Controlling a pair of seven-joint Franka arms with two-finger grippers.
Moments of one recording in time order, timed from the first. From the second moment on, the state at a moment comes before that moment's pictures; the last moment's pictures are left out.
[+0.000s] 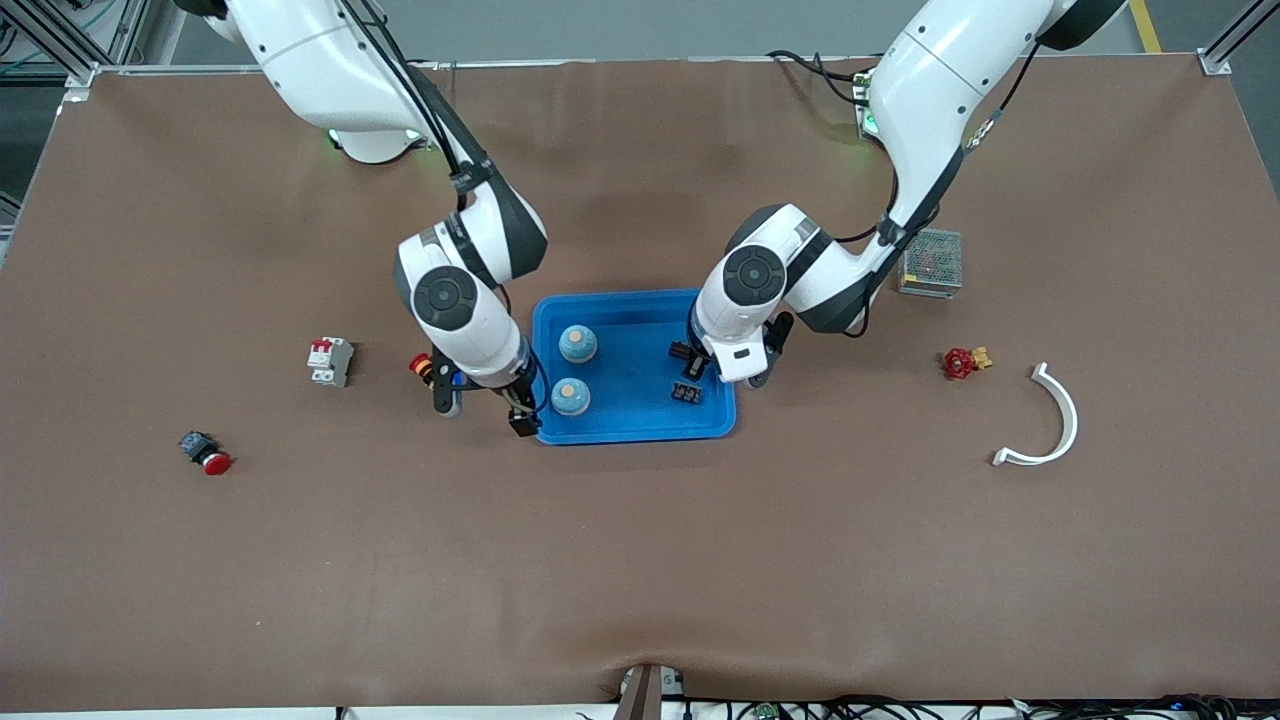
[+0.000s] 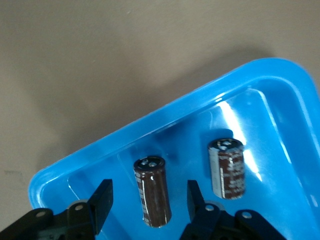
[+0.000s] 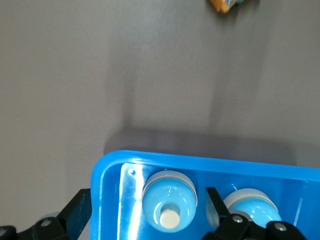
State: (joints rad) left arm -0.32 0.65 -0.41 -1.80 0.12 2.37 -1.88; right arm 0.54 0.59 0.00 -1.76 0.09 2.41 1.91
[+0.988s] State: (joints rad) left arm -0.35 0.69 -0.41 -1.79 0.18 2.39 -1.99; right arm 0.61 0.68 0.00 -1.71 0.09 2.44 1.95
